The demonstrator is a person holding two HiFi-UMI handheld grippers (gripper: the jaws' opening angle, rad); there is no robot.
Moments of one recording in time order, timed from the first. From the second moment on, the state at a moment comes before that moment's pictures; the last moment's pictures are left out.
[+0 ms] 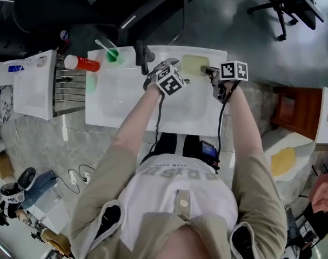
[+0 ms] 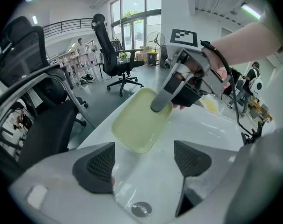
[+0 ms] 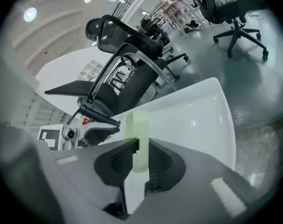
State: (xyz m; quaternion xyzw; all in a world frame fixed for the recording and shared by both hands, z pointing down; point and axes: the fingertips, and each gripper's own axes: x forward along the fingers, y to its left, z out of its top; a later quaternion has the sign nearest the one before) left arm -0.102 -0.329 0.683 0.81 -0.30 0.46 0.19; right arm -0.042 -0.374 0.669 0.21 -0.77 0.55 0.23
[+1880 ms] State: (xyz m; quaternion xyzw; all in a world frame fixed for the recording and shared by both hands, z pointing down) left arm -0.099 -0.350 0.699 0.79 -0.33 0.48 0.21; right arm -0.023 -0.401 0.689 0.35 -0.76 0.41 0.35
